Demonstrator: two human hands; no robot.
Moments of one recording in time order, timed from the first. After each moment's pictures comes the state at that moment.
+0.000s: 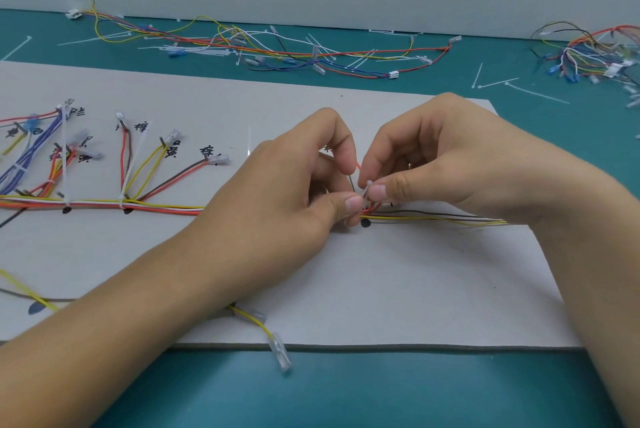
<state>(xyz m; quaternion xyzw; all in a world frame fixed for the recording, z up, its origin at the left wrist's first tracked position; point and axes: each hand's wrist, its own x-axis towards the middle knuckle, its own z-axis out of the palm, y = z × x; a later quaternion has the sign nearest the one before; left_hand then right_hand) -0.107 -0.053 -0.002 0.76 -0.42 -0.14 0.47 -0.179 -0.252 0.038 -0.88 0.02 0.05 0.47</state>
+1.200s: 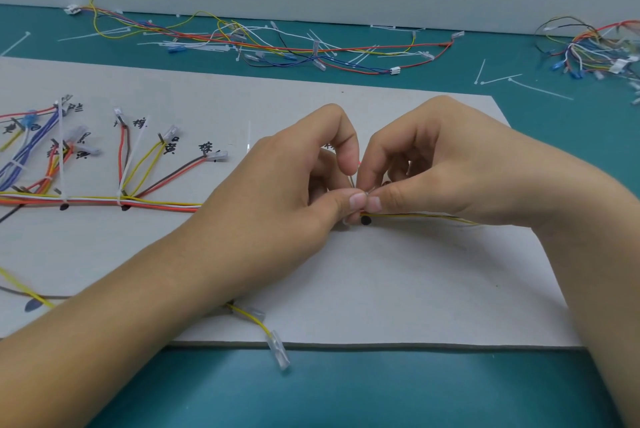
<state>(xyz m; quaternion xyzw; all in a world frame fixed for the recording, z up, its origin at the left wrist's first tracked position) -0.106 -0.053 -0.002 0.75 -0.44 -0.12 0.47 -0.179 -0.254 0.033 -0.91 -0.03 0.07 0.41</state>
